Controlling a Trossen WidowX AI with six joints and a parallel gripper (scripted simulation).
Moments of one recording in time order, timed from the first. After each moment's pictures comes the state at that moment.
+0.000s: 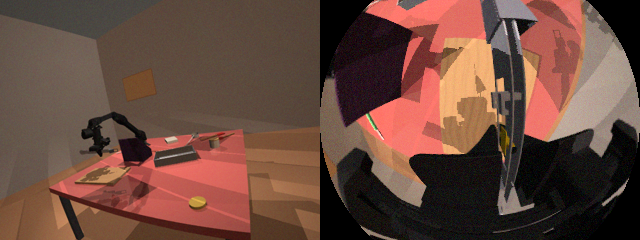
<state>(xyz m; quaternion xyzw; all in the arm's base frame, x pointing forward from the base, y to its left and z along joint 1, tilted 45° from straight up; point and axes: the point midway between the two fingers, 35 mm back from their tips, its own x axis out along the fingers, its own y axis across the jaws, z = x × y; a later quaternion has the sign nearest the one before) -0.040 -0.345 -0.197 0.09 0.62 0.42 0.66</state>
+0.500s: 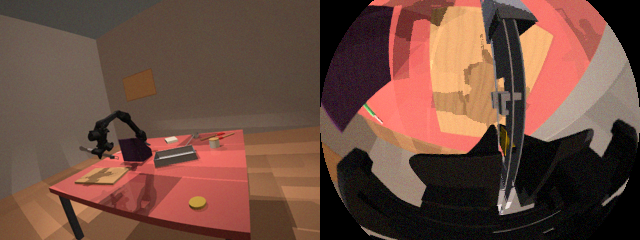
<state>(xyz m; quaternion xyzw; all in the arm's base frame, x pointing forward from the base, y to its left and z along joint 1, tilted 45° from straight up) -0.032 -0.341 -0.213 0.02 0.71 0.45 0.54</state>
